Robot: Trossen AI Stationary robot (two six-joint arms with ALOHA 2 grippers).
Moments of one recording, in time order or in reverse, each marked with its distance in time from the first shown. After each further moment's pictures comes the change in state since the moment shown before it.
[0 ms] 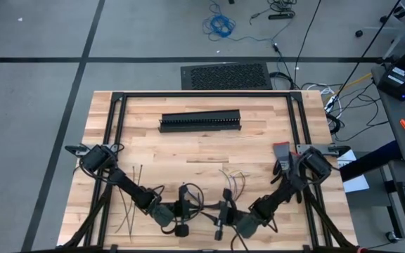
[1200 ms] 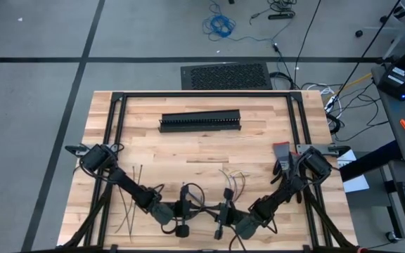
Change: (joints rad) left arm 0.008 -0.002 0.002 0.058 0.041 0.052; right arm -0.001 0.001 0.006 -0.050 0.048 -0.034
